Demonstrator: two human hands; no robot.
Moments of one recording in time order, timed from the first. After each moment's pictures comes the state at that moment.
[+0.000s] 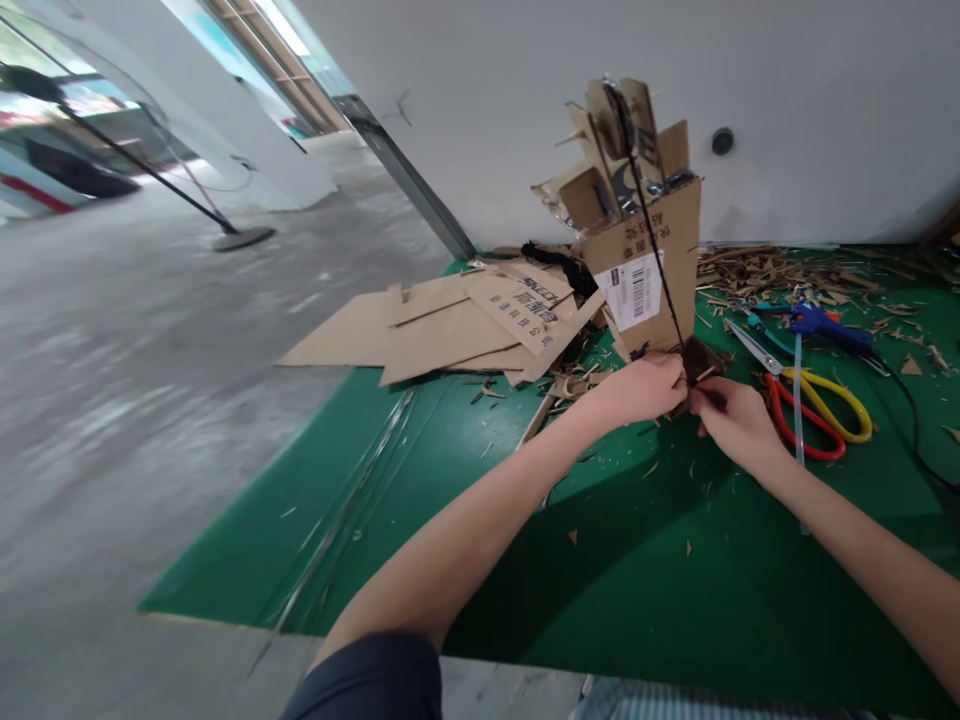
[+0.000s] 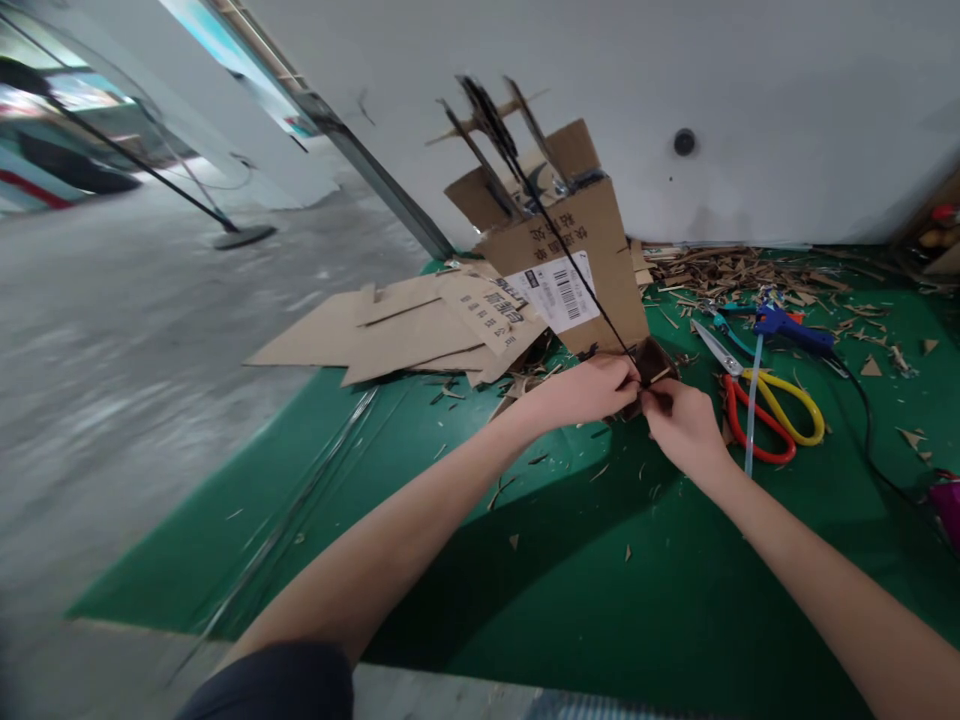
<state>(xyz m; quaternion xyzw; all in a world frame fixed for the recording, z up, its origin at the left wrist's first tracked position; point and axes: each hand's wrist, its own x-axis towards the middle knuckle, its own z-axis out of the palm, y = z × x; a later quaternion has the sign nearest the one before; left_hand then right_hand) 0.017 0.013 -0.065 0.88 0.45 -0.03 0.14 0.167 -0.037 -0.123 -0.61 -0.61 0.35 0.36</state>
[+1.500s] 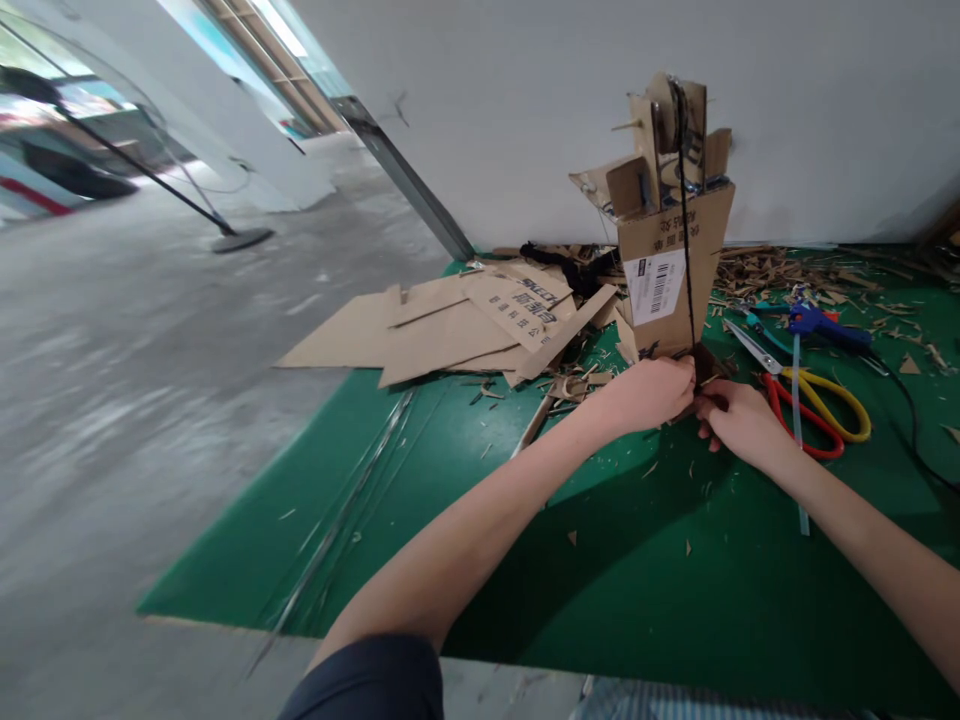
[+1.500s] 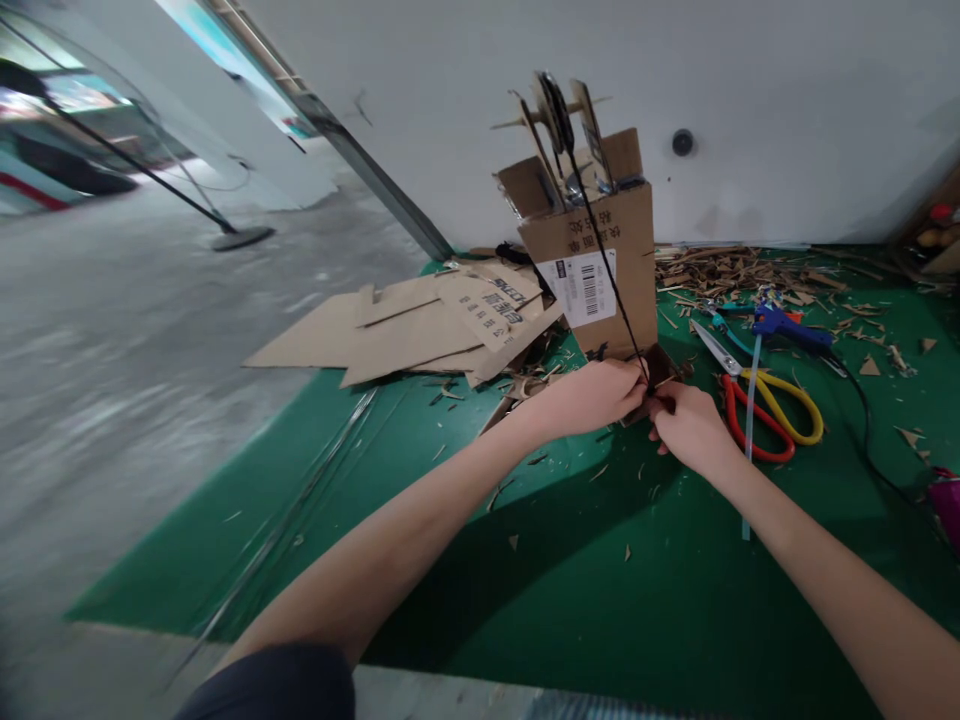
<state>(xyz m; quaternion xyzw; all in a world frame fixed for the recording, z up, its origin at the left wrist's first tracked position) 0.015 0.010 -0.069 0.92 0.39 -0.03 0.09 0.170 -0.031 -0.127 -0.59 -0.58 0.46 0.34</state>
